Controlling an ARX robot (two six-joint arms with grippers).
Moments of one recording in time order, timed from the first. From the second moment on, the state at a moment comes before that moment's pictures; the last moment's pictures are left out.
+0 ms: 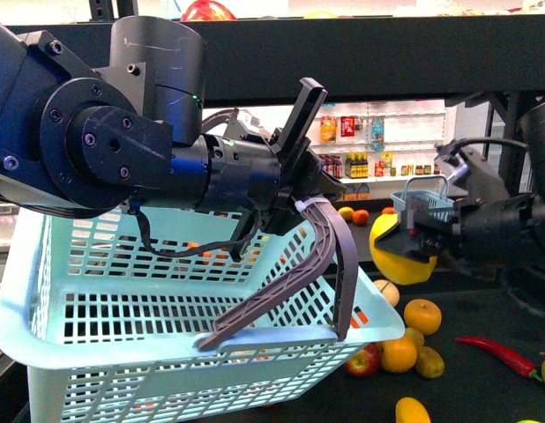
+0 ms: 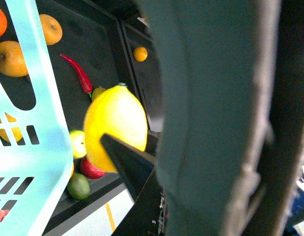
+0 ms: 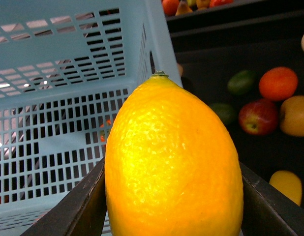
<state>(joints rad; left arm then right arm) -0.40 1.99 1.47 0.33 0.60 -0.90 0.09 1.93 1.20 0.35 -0.38 0.25</state>
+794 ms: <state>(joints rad) -0.40 1.99 1.47 0.33 0.61 -0.91 0.15 2.04 1.27 0.44 -0.32 0.31</state>
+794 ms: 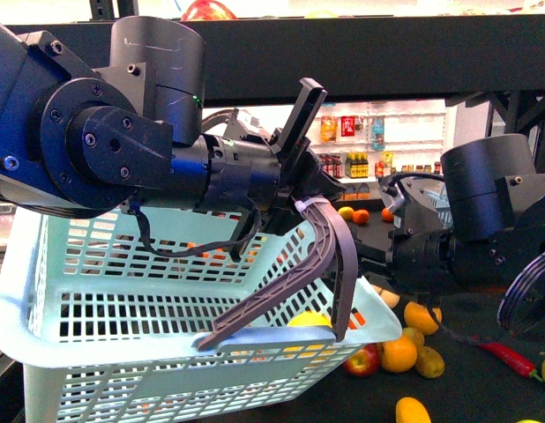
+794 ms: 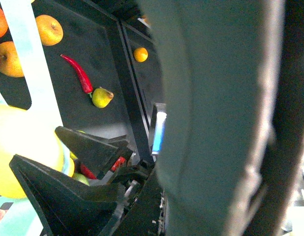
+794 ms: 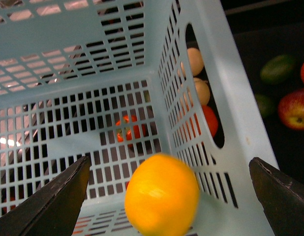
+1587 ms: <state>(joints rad) -0.40 1.99 1.47 0.33 0.60 -0.91 -0.07 2.45 1.50 0.28 -0.20 -0.05</state>
